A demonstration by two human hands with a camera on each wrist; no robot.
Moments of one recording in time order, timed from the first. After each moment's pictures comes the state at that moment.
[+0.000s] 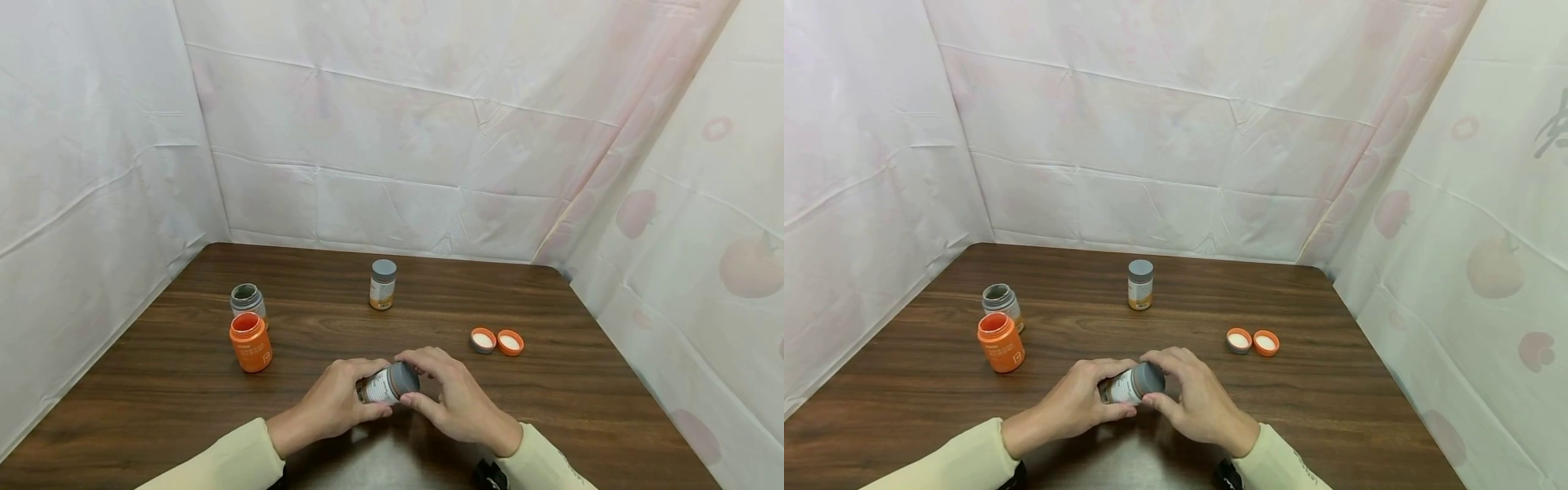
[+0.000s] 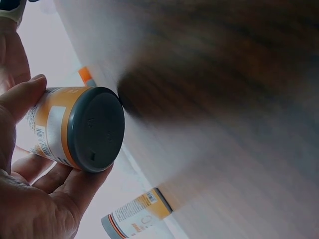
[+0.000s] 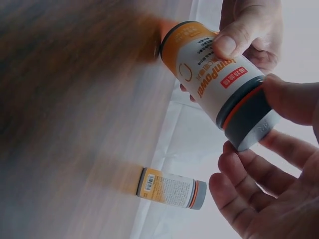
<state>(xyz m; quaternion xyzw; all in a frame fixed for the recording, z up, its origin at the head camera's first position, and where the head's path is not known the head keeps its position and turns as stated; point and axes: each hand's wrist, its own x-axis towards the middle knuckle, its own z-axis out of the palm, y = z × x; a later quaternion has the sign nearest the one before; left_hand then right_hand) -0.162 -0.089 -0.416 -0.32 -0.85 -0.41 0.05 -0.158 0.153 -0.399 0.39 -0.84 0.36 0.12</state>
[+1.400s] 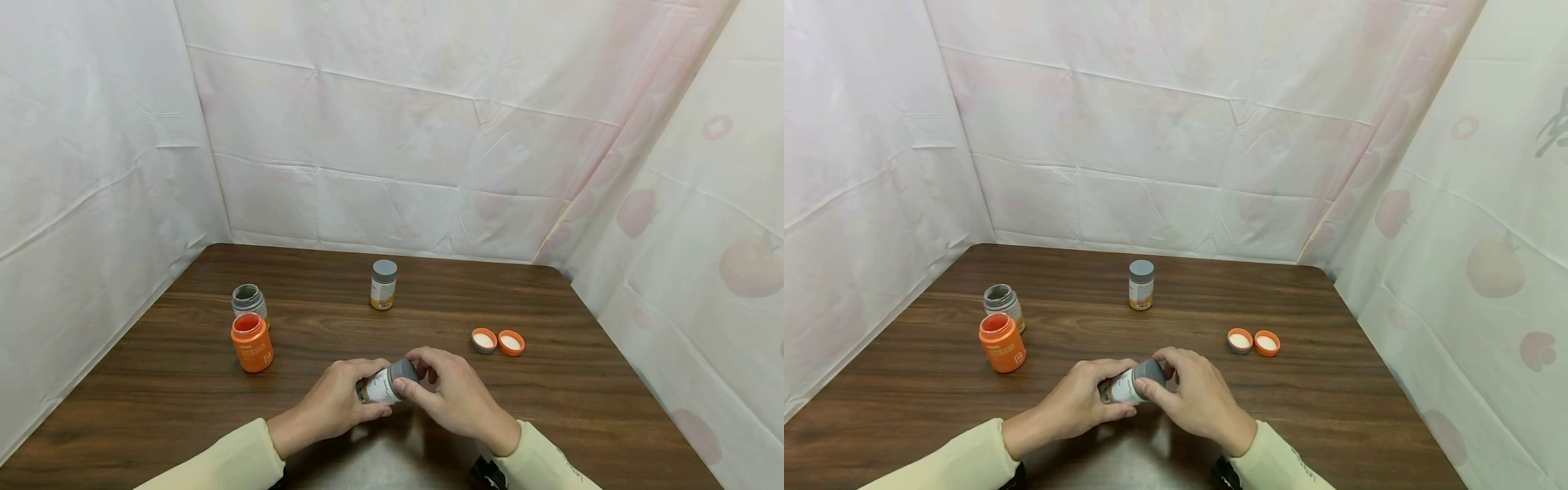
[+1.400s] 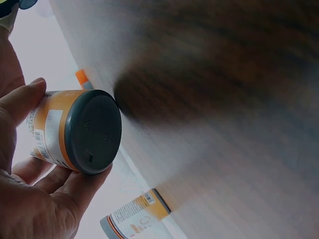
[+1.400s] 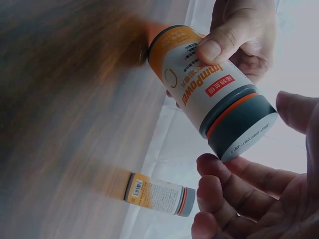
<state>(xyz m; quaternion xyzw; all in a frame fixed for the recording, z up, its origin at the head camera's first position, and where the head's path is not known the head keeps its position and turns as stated) -0.162 -0.091 -0.416 -0.32 -0.85 -0.42 0.03 -0.154 0.143 -0.387 0.28 -0.90 0.33 0.09</state>
